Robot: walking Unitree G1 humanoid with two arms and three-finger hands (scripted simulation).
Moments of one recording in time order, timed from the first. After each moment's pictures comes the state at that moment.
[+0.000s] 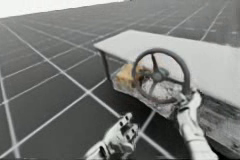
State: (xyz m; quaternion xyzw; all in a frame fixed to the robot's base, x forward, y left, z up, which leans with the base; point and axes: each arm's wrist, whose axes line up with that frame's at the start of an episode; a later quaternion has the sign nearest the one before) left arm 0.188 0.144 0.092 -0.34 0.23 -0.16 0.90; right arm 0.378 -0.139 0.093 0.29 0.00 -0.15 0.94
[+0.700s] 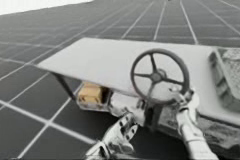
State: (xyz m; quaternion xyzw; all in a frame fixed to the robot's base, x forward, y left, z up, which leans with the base) left arm 0.185 0.149 0.088 -0.35 0.23 -0.15 0.90; right arm 0.380 -0.129 0.093 0.28 0.01 -0.14 0.95
